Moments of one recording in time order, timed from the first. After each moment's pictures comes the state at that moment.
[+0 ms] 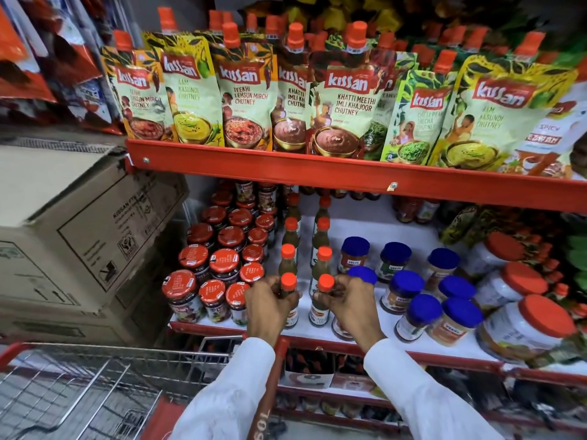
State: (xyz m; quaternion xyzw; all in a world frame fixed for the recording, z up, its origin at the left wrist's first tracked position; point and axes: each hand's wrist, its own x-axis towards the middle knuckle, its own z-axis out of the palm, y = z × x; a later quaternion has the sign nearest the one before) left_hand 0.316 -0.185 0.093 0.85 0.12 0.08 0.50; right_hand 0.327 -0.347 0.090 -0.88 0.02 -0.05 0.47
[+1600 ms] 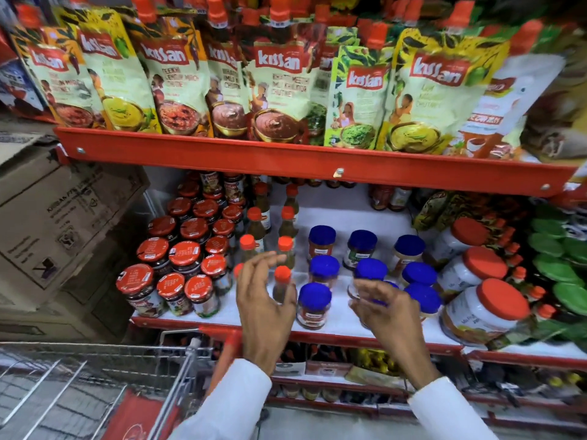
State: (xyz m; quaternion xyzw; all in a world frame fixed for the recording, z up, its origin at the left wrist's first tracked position) left_hand 0.272 -0.266 0.125 0.82 0.00 0.29 0.50; right_hand 0.272 -0.470 0.106 -0.85 0.08 -0.06 0.51
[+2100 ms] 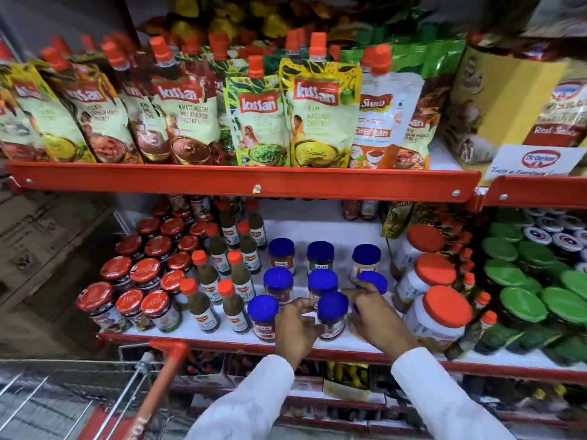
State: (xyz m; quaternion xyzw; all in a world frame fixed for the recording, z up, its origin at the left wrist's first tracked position) left_hand 0.298 -0.412 0.070 0.84 0.08 -0.09 0.53; right_hand 0.316 -0.581 0.082 -0.97 -0.08 0.05 0.24
